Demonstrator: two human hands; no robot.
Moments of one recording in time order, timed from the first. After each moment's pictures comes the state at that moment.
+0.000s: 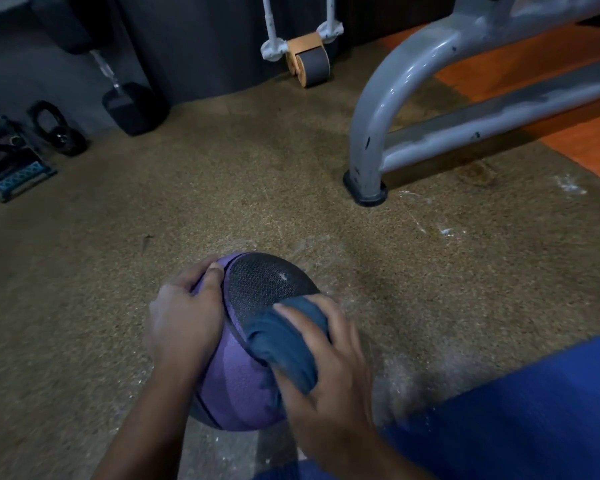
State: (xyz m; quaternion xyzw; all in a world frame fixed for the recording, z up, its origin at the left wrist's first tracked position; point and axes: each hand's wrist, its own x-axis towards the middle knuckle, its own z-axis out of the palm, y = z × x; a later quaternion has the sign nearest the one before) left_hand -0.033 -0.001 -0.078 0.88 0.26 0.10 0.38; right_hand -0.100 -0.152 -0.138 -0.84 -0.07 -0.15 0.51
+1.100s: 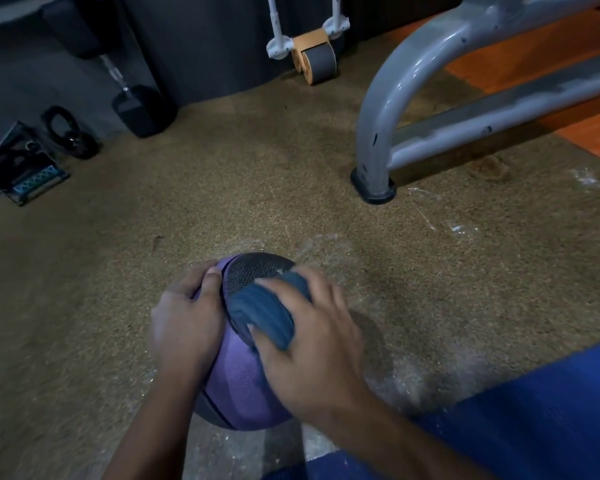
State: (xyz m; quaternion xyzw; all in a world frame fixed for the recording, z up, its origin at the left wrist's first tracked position) left_hand -0.034 0.007 -0.085 0.88 0.25 0.12 0.39; right_hand -0.068 -0.143 -0.100 -0.89 -0.08 -0.07 0.45
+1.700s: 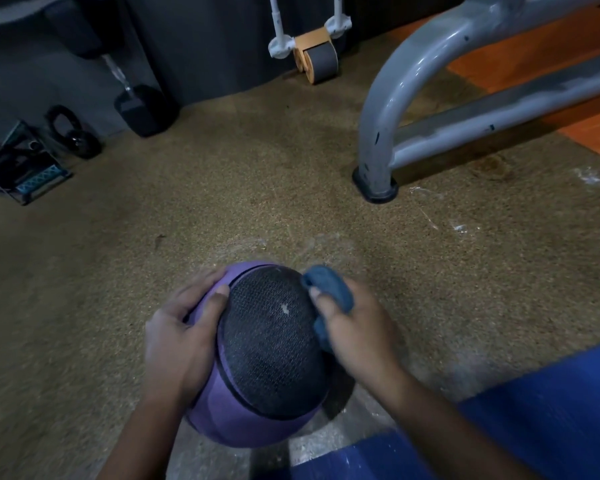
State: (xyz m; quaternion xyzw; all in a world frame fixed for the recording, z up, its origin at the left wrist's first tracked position) left_hand -0.056 0.022 -0.088 0.87 0.12 0.12 0.46; right_hand -0.044 -0.173 -0.132 -0.79 0.08 0.02 0.61
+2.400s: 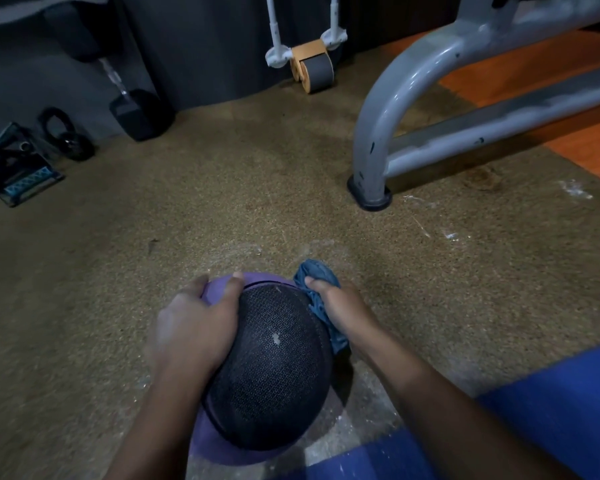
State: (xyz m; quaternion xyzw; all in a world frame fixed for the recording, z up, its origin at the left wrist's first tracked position) left_hand -0.036 -0.005 -0.066 0.93 0.28 -0.02 0.23; right_hand 0.010 -0.170 -0.155 -0.69 0.17 0.20 0.68
